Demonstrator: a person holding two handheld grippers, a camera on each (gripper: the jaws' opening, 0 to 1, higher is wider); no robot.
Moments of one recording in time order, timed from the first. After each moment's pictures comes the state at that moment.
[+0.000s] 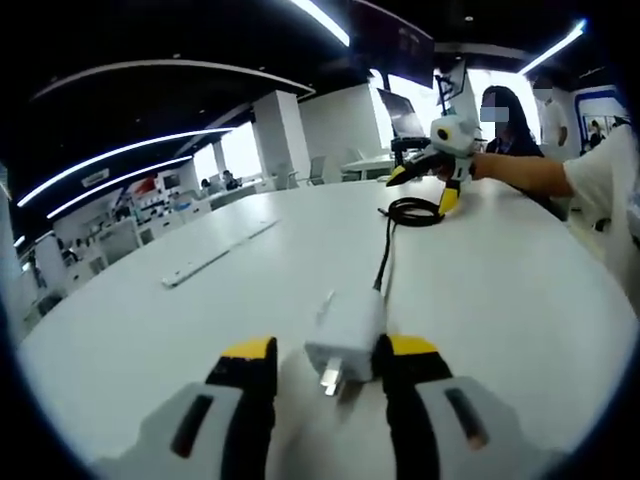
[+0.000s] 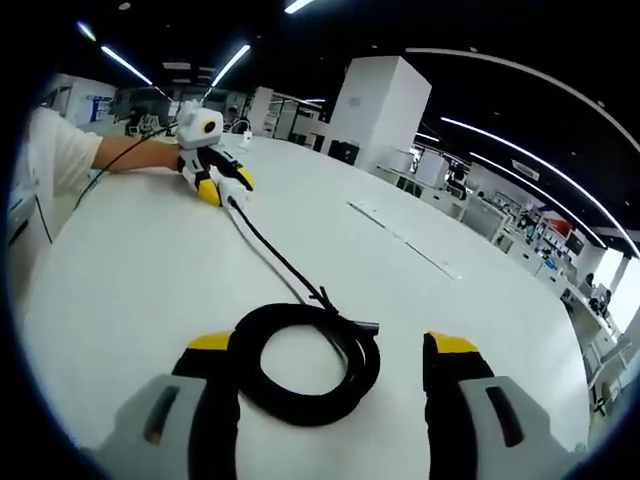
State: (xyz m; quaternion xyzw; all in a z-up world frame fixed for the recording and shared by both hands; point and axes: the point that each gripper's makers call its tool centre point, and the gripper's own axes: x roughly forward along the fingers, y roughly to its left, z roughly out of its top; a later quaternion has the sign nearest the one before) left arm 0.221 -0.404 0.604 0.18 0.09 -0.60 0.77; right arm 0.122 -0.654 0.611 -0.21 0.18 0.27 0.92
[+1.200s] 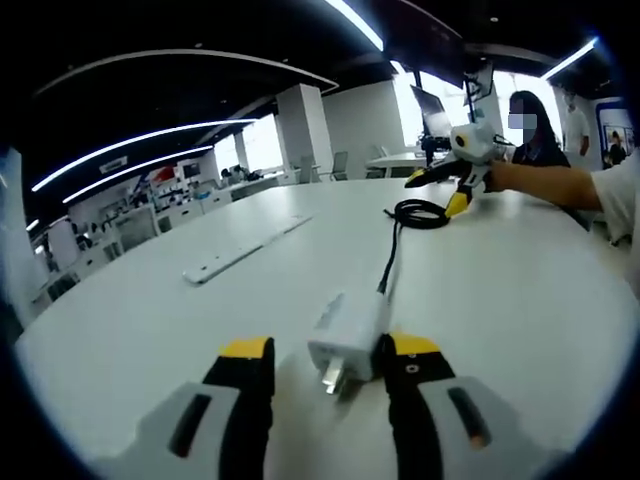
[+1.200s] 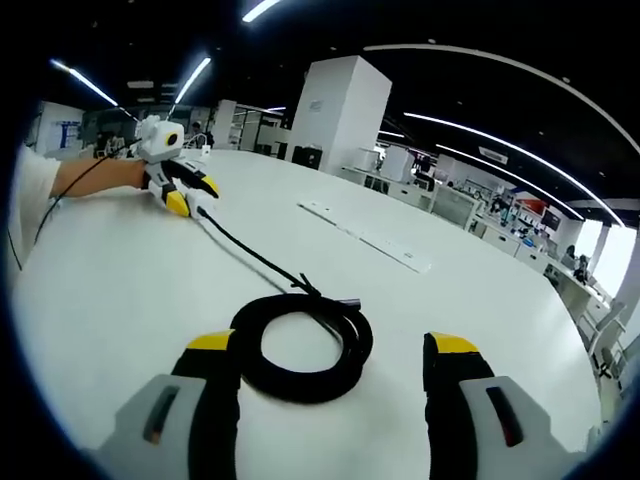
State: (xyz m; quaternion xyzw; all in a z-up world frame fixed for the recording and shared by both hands) left arm 0.277 -0.417 0.608 0.16 0.11 -0.57 0.80; right arm 0.173 -0.690 0.608 -0.16 0.17 0.21 0.95
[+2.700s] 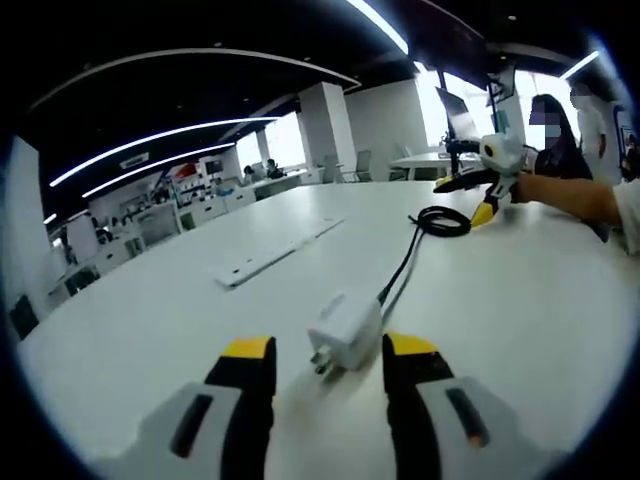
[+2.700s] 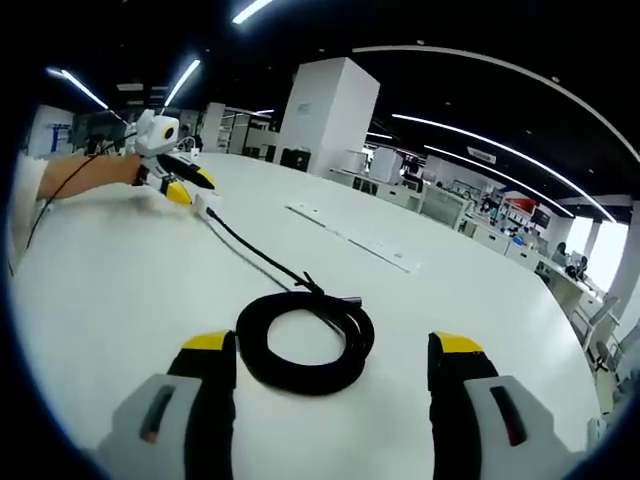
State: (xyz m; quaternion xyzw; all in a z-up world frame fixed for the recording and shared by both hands) left arm 0.290 -0.404 0.625 0.16 0.10 -0.52 0.83; right arm 0.171 -0.690 0.612 -0.16 0.16 0.19 0.96
